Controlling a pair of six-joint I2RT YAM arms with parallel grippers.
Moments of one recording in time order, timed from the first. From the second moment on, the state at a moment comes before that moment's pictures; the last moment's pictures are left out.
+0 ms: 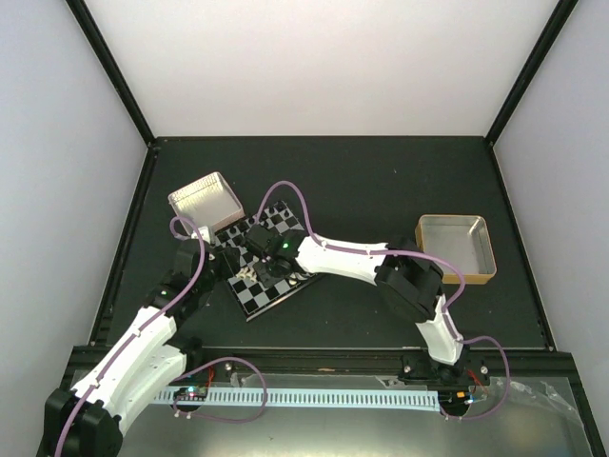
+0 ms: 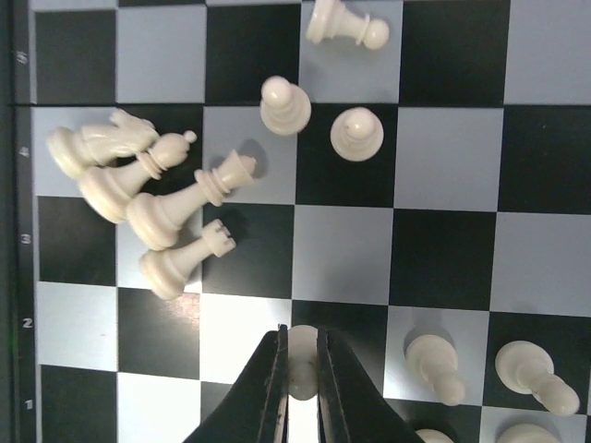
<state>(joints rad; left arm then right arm) -0.31 0.71 0.39 -0.32 -0.04 -0.63 1.10 2.07 1.59 -0.68 0.09 0.48</state>
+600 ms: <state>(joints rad) -0.31 0.71 0.39 -0.33 -0.04 -0.63 1.10 2.09 1.59 -0.72 0.10 0.48</state>
